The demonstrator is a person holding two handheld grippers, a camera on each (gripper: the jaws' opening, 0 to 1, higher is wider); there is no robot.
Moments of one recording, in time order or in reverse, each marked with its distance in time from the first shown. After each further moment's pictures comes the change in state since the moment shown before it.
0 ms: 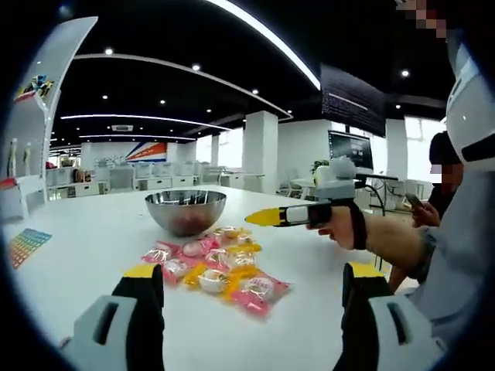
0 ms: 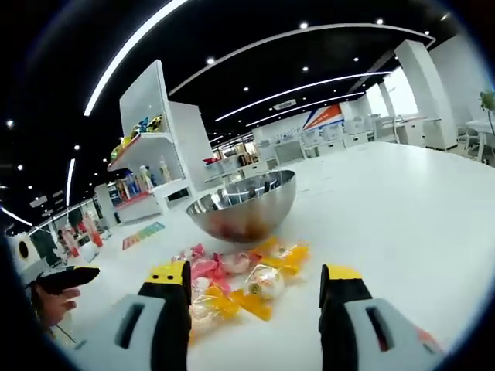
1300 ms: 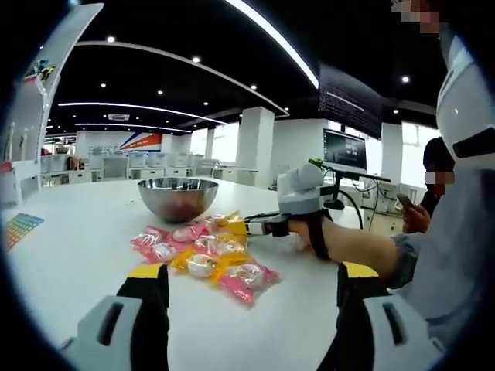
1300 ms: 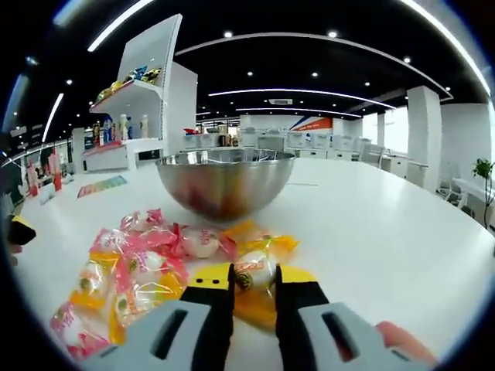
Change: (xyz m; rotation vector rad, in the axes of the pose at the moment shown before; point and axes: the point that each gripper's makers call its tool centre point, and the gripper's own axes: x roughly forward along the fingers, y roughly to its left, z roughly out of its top) left arm -0.002 -0.009 -0.016 -0.045 0.028 -0.040; right arm 0.021 -0.014 -0.012 -0.289 0.031 -0.167
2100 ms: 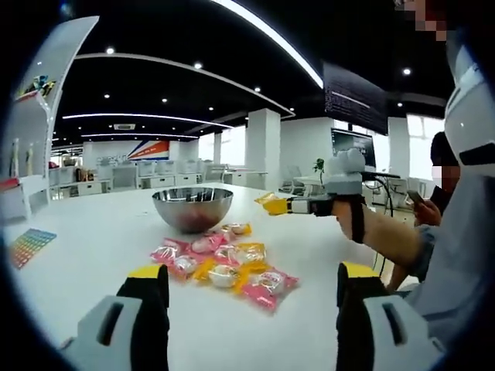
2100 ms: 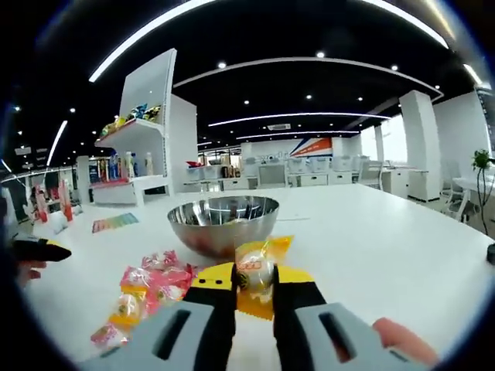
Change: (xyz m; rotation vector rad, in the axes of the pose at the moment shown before) left arm -0.005 0.021 0.015 0.055 -0.013 0.063; right arm -0.057 -0.019 0.056 0.069 -0.177 0.044
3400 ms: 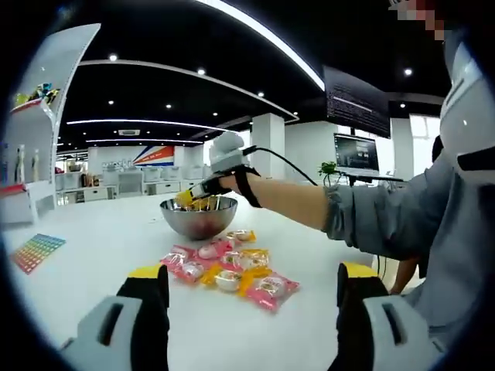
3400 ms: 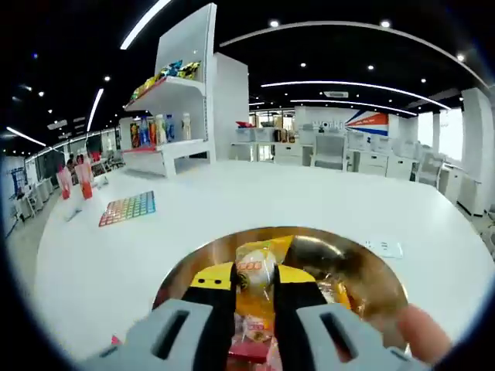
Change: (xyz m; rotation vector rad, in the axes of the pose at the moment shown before) left arm -0.018 0.001 0.013 0.009 -0.027 0.033; right arm 0.208 0.110 0.009 -0.129 0.290 0.305
